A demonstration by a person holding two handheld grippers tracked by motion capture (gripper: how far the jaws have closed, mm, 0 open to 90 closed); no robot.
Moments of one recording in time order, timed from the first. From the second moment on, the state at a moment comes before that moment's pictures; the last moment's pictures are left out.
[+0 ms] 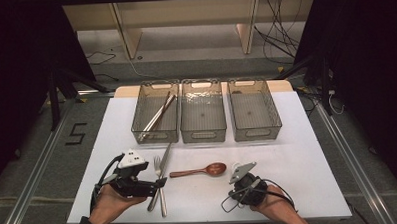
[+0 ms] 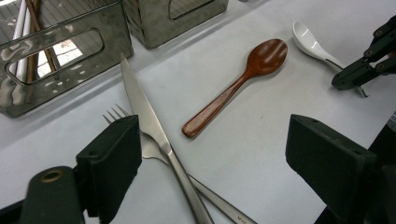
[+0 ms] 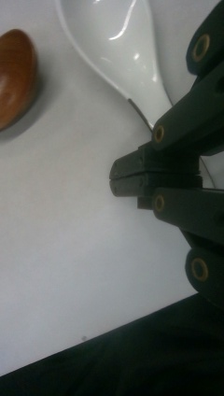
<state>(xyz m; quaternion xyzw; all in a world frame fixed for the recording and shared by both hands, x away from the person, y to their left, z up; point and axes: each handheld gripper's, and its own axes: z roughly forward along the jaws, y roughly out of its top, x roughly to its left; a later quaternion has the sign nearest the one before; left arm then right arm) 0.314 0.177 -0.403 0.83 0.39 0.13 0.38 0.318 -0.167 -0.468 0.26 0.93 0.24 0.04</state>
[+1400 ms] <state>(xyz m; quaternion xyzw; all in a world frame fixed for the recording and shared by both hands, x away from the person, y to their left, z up) 0.313 0.180 -0.404 0.82 0.40 0.13 0.39 0.337 -0.199 -0.460 0.34 0.93 0.16 0.07</state>
